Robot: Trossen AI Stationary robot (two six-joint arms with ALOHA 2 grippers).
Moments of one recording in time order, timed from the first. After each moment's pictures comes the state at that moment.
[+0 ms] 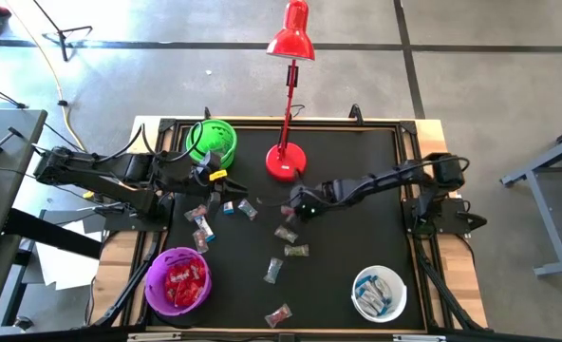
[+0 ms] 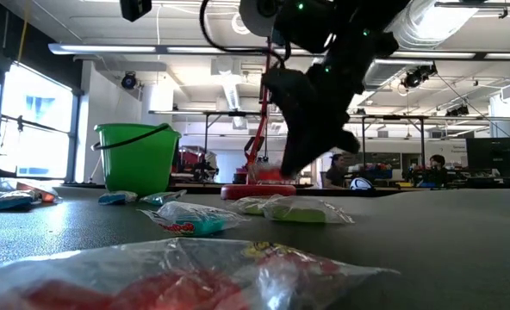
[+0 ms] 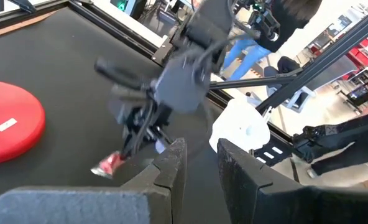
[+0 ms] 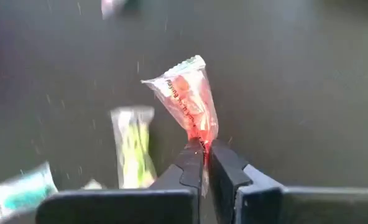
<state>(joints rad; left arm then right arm) -0.13 0.98 0.97 -0.35 -0.12 -0.62 0.05 1.81 1.13 -0.35 0.05 0.76</state>
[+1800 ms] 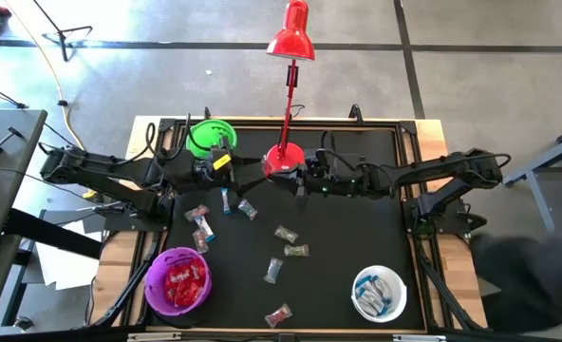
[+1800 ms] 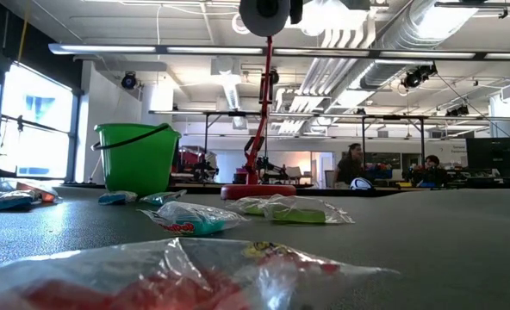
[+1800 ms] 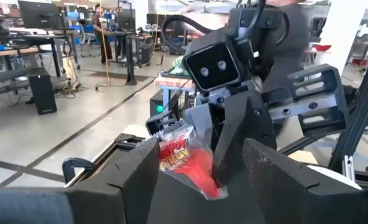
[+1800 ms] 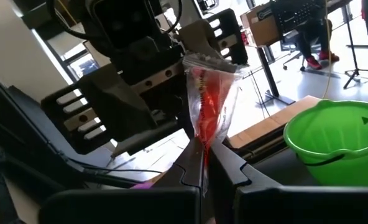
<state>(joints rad) -0.13 1.10 0.97 0.12 -0.35 -0.05 0.08 1.50 1.13 0.39 0.17 0.47</state>
